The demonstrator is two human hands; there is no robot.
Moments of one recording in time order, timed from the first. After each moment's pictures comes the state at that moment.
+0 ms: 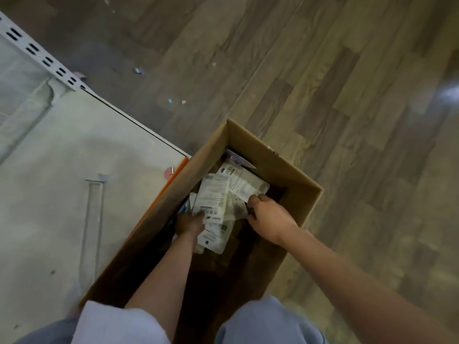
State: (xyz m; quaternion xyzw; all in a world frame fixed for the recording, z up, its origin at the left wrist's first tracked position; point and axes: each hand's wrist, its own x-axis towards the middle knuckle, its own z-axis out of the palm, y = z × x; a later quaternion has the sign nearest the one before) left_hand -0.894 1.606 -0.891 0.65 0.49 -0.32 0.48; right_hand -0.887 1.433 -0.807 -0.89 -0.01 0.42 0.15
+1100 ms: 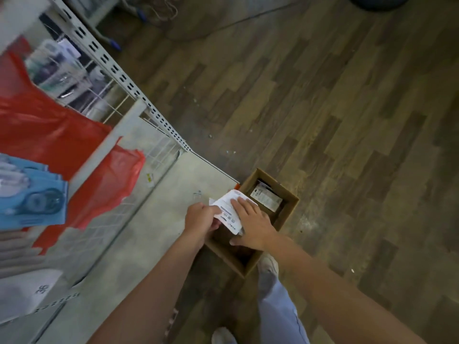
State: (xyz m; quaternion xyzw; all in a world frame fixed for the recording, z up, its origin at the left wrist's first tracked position) left_hand -0.926 1.651 -0.357 0.73 0.41 -0.25 0.50; right_hand -0.944 1.515 -0.411 -0.89 -0.13 0.38 0.23
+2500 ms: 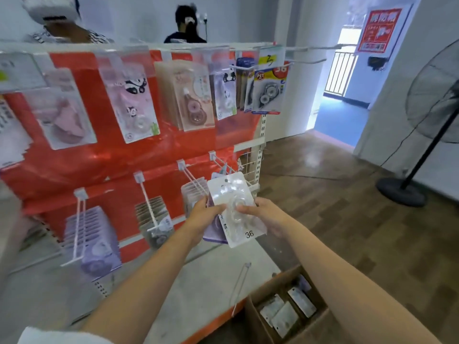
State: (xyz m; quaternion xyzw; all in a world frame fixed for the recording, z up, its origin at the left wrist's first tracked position) left_hand -1.181 1.878 -0.090 0.67 0.22 0.04 0.70; right_hand -1.126 1.707 -0.070 -0.69 -0.16 0.32 0.63
